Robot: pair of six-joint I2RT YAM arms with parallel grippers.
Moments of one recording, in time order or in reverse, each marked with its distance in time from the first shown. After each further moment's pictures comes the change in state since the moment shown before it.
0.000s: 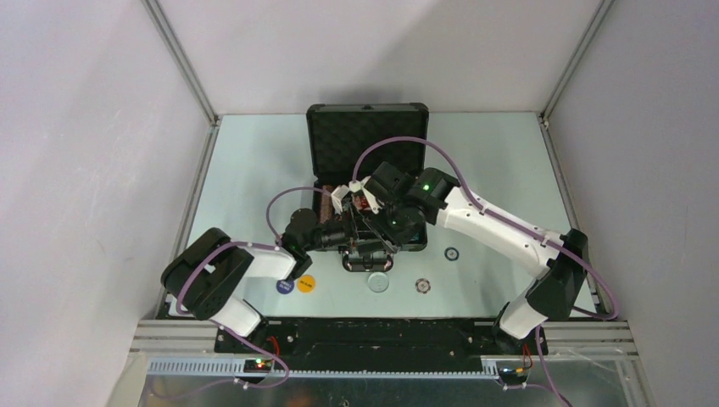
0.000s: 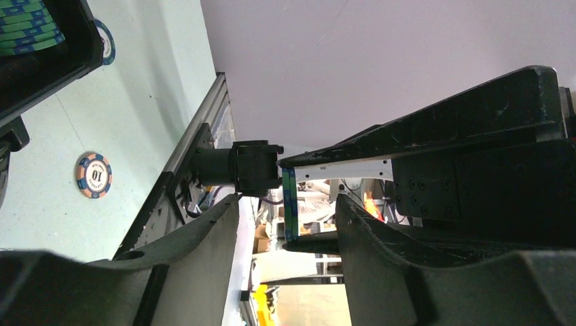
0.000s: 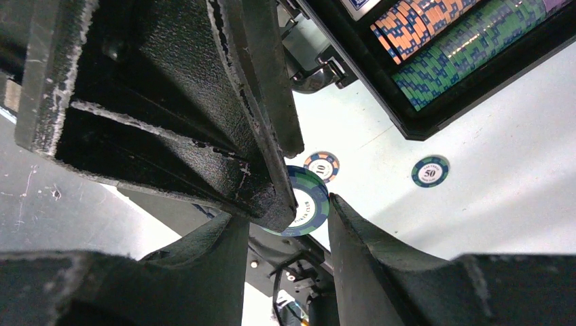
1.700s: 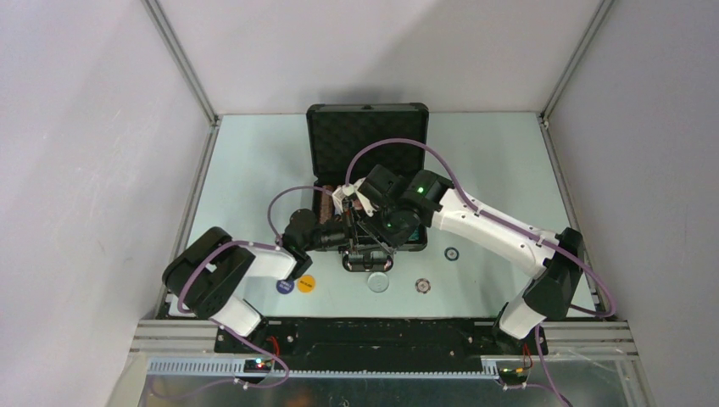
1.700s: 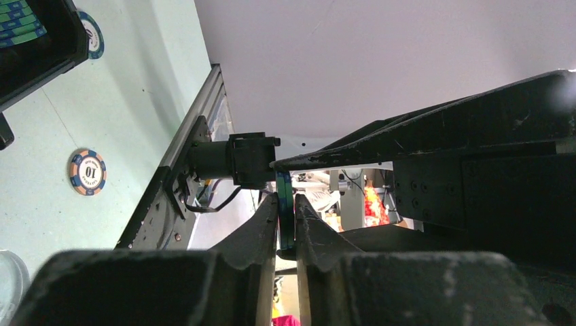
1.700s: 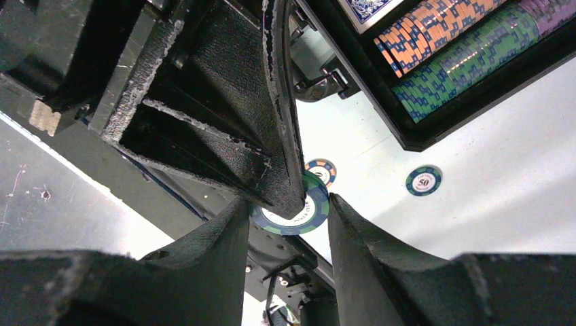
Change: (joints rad) left arm 0.000 0.007 -0.002 0.035 0.037 -0.002; right arm 0.035 0.020 0.022 0.005 0.024 -0.023
